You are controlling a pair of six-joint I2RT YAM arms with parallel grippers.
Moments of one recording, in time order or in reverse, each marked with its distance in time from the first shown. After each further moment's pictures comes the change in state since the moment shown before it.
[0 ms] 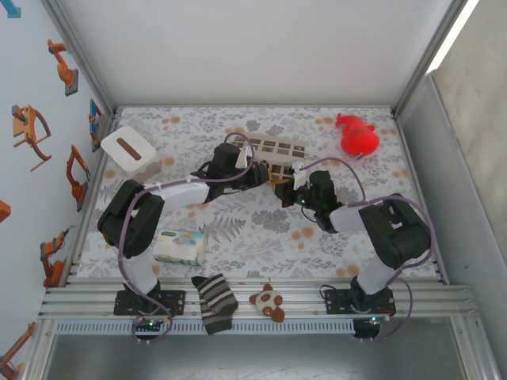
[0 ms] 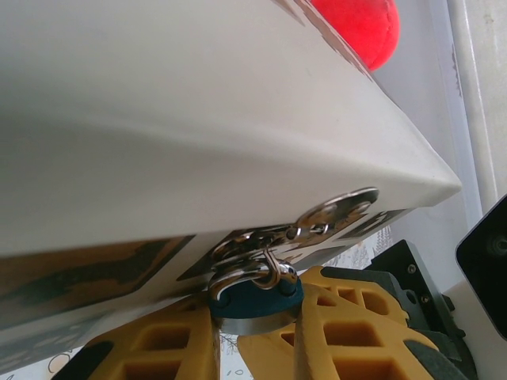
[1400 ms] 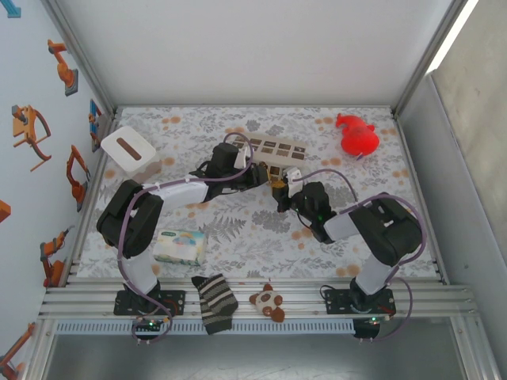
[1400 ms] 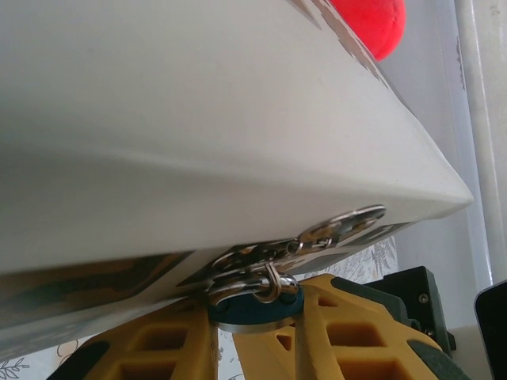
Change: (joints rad) left arm 0.010 -0.005 0.000 -0.027 0.028 0.004; right arm 0.103 0.043 -0.078 0.213 0.247 -0.136
